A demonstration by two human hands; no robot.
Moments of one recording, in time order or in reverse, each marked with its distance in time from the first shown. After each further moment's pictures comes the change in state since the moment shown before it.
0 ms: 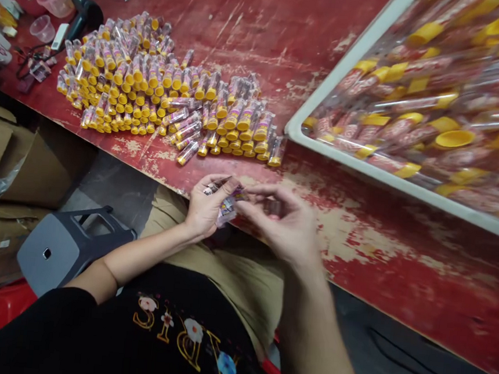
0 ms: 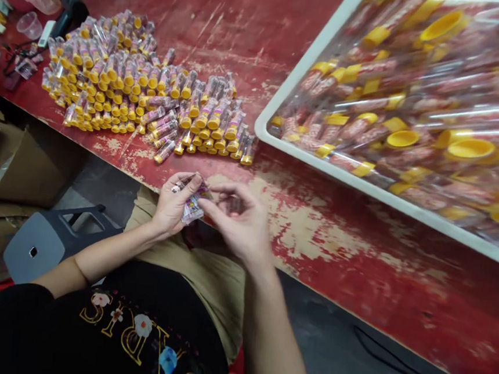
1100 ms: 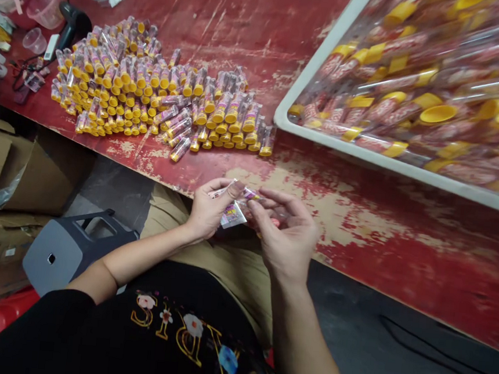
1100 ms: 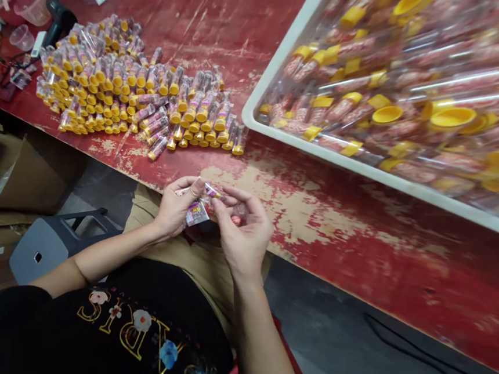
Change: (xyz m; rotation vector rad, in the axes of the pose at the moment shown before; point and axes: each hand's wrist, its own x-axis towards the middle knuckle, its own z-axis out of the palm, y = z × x) left_hand -0.014 -0.009 0.003 0.195 -0.106 -0.047; right_hand -0.040 0.021 0.012 0.108 0.273 0.063
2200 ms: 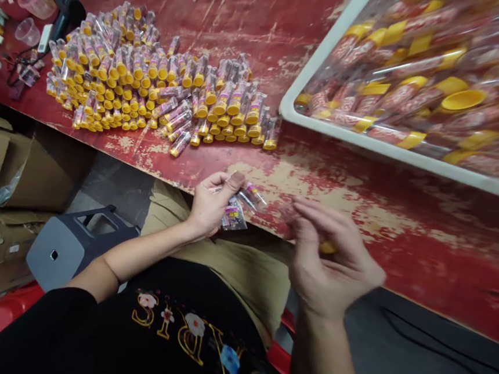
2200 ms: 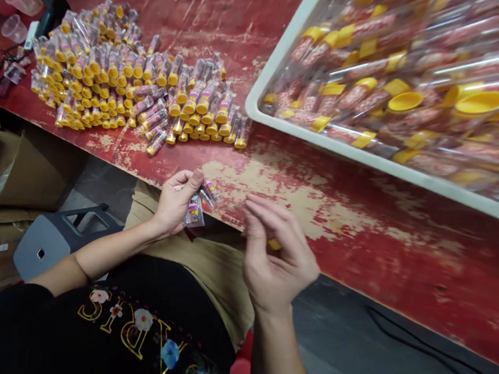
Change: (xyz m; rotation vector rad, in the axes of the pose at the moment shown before) left_hand -0.001 0.005 0.005 0.022 0.024 -0.039; right_hand -0.023 -0.022 -0.034 -0.284 0.115 -0.542
